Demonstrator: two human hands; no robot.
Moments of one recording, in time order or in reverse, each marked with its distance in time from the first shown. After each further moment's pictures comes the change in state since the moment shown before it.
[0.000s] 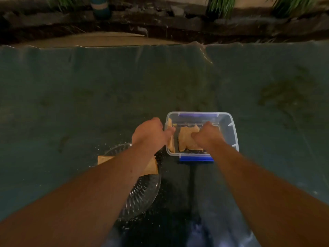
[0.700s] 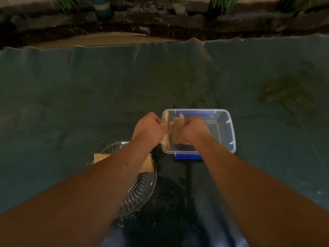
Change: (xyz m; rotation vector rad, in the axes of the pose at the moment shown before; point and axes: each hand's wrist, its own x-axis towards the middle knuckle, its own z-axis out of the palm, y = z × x) left_hand 0.002 0.015 0.011 -0.326 0.084 -0.106; right_hand 0.006 -0.024 0.013 -0.098 -0.037 -0.183
